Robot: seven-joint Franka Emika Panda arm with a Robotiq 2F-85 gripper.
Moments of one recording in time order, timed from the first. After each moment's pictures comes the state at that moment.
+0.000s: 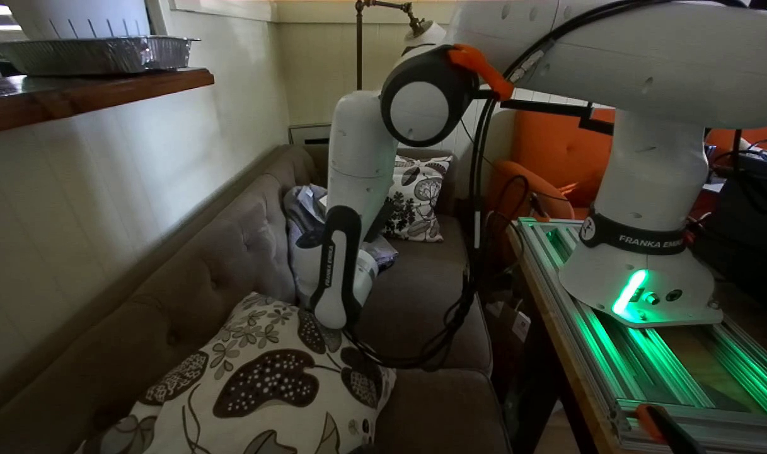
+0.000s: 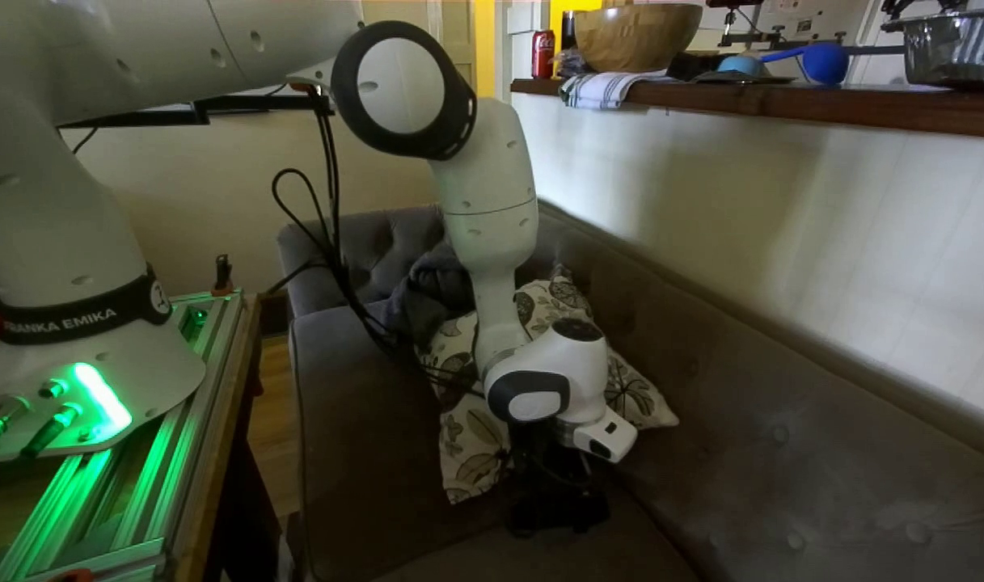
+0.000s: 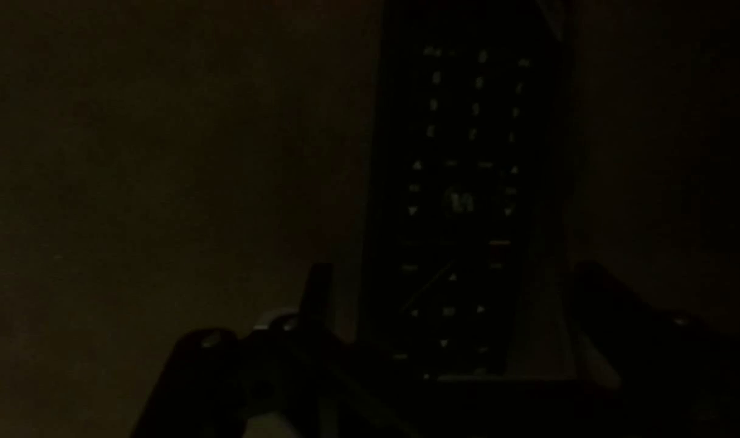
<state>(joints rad) -0.04 1.41 -0.11 -1.60 0.10 3.05 0.12</state>
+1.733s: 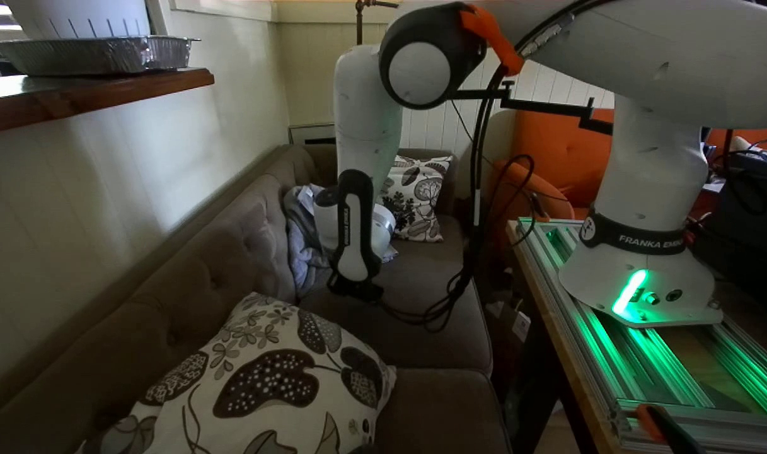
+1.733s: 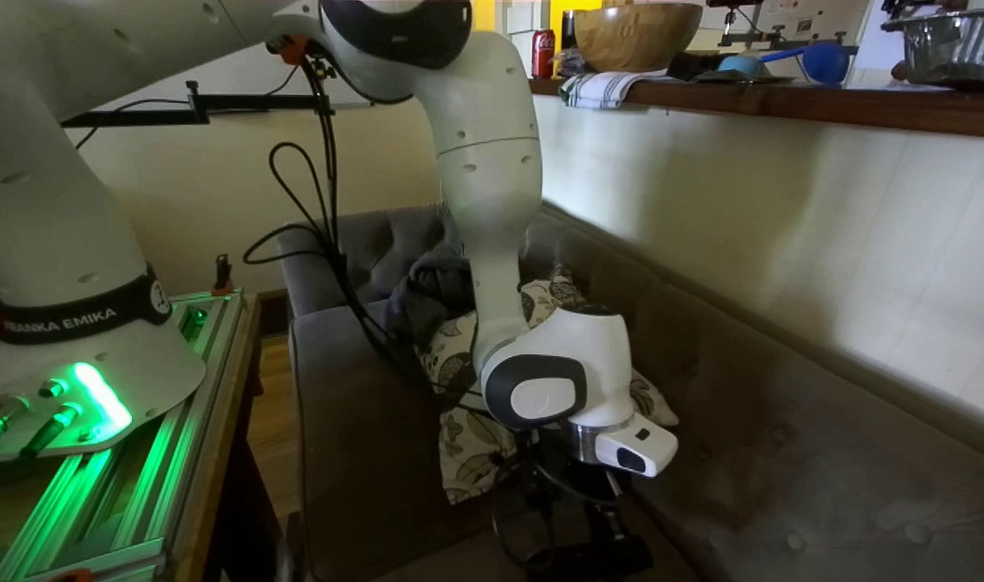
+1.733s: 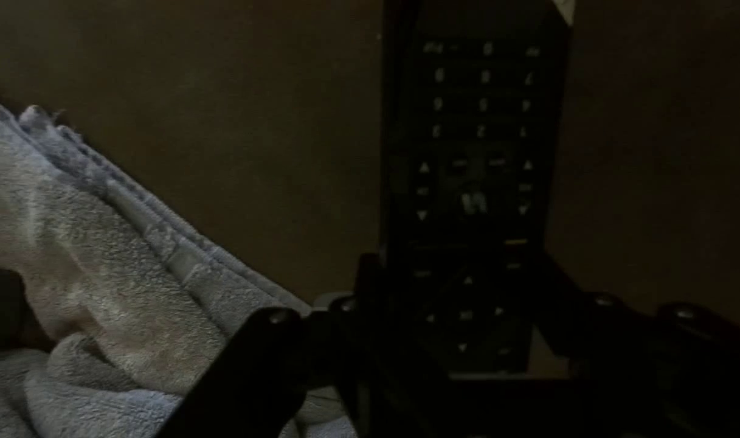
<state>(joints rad) 0.03 1.23 -0.35 -1.86 0.09 3.11 0.12</state>
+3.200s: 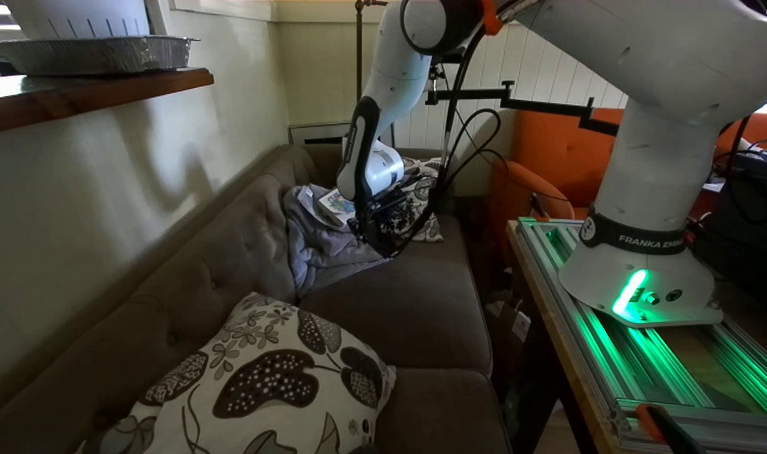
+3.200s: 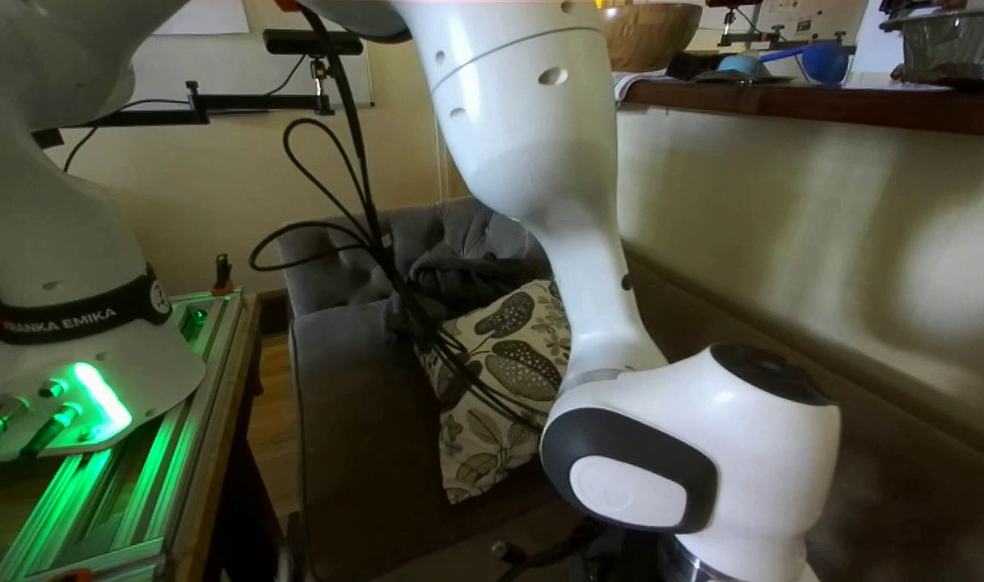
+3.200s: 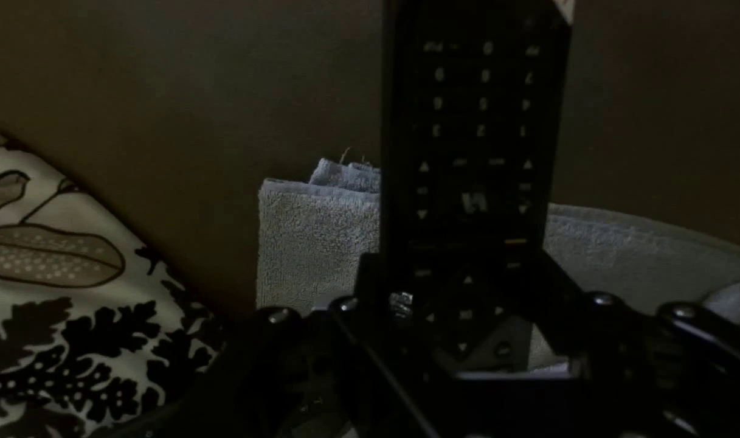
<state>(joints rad) -0.41 1.08 -0.27 -1.73 0.16 2.81 0.13</state>
